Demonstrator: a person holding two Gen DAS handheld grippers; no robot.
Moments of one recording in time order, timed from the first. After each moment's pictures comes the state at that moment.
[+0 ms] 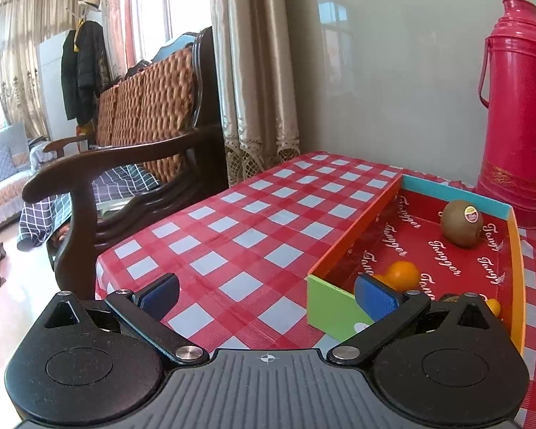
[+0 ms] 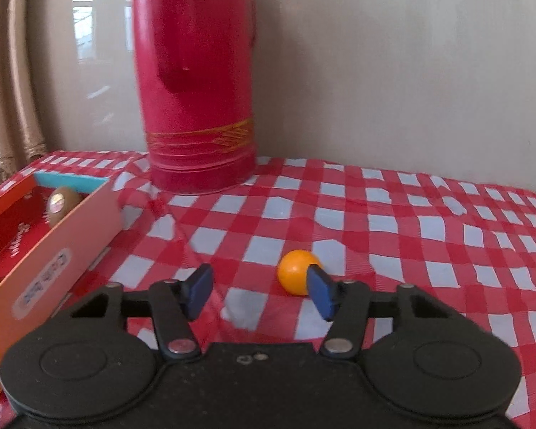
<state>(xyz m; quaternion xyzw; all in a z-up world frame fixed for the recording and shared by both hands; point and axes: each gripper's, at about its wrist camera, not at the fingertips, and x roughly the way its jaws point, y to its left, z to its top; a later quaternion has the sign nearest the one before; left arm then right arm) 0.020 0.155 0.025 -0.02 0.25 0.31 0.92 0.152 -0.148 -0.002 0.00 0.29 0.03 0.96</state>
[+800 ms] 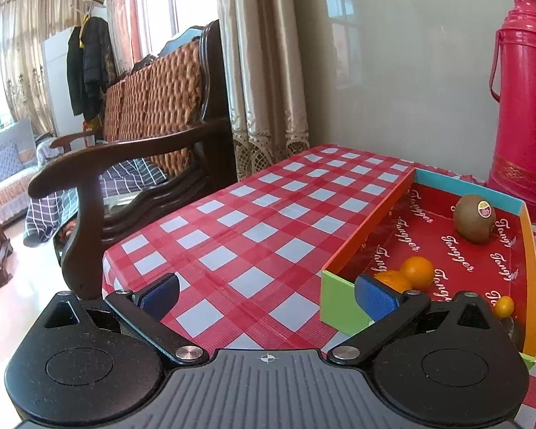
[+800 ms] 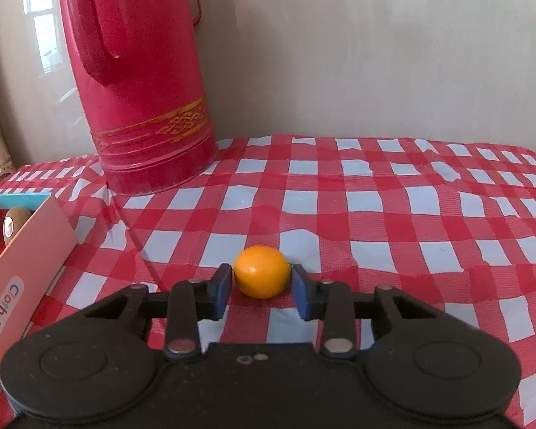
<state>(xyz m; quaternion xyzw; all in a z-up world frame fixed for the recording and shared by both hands) 0.022 0.160 0.022 -0.02 0.26 0.32 0.91 0.187 -0.166 -0.016 0.05 0.32 0.00 0.95</state>
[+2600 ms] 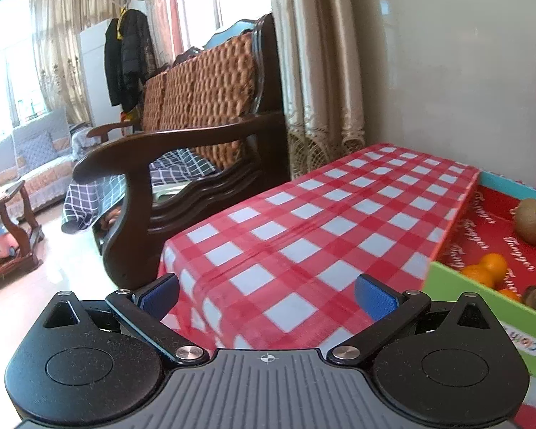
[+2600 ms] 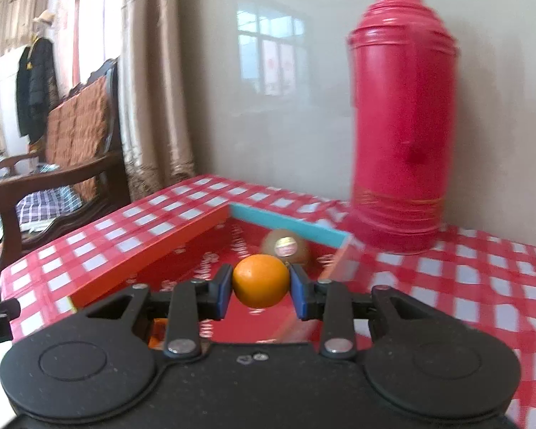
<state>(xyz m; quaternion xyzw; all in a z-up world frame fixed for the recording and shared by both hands) -0.014 0.215 0.017 -0.03 0.26 0.38 0.89 0.117 0.000 0.038 -0.03 0.22 0.23 0.95</state>
